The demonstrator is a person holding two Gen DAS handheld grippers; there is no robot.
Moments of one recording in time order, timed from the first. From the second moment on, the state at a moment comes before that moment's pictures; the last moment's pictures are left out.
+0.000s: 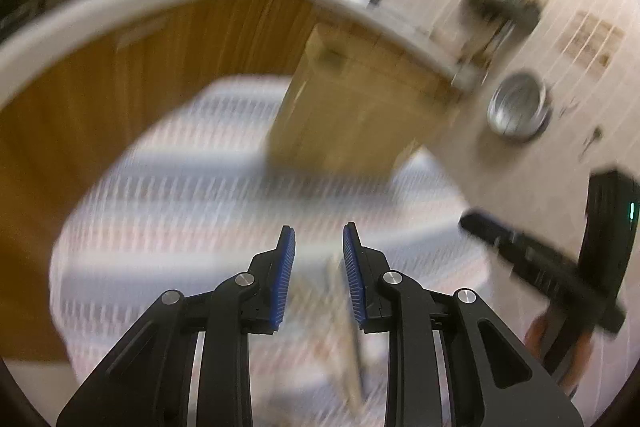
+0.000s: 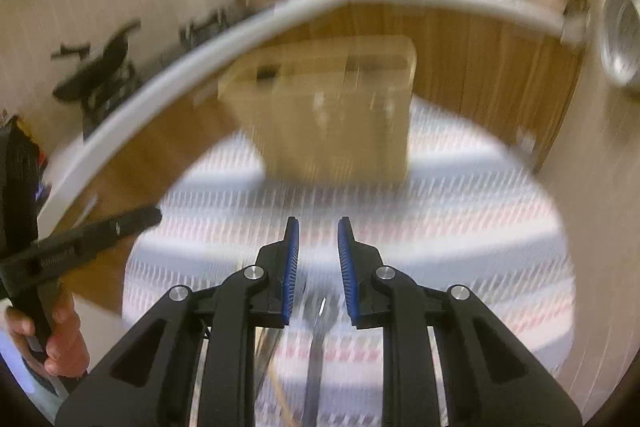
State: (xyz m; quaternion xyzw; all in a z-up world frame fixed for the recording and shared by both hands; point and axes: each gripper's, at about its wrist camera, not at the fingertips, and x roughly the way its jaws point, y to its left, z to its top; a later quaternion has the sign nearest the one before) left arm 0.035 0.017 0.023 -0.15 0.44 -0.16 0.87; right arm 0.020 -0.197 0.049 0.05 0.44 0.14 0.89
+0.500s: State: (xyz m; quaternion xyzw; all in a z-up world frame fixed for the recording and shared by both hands) left arm -0.012 0.044 -0.064 -0.13 0.52 -0.06 0.84; right arm 0.002 -0.192 -0.027 0.08 0.55 0.14 0.82
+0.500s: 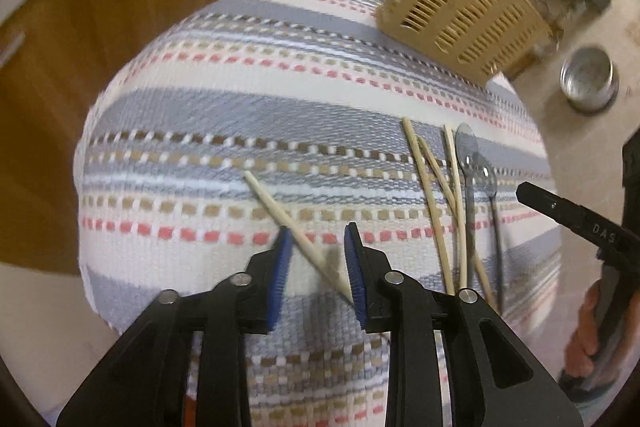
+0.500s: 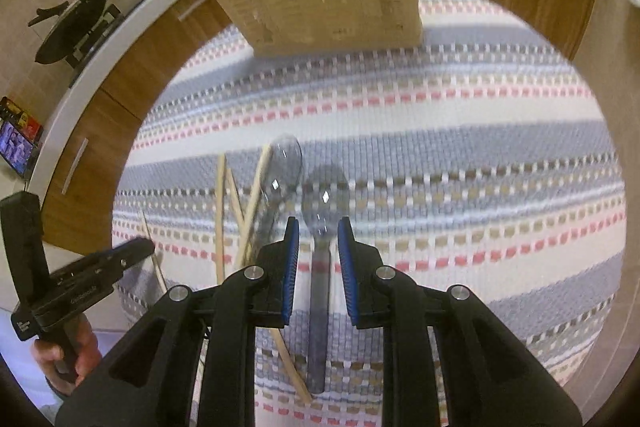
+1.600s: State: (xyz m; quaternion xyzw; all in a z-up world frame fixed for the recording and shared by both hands) left arm 0.018 -0.033 -0.060 0.06 0.54 -0.08 0.84; right arm 0.018 -0.123 -0.060 -0.05 0.60 0.12 0.79
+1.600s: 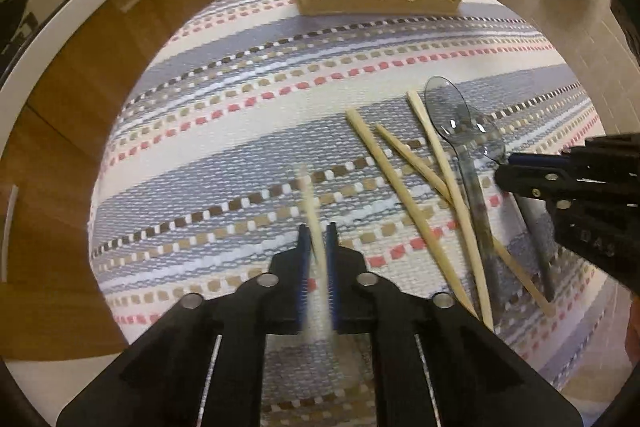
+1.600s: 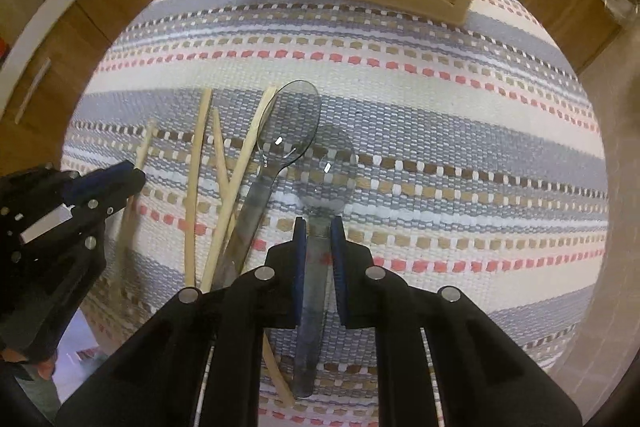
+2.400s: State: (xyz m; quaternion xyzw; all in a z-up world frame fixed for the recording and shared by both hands) left arm 0.039 -0.005 0.092 -0.17 0.19 -0.21 0.94; right arm -0.014 -0.160 0.089 0.02 0.29 0.16 0.94
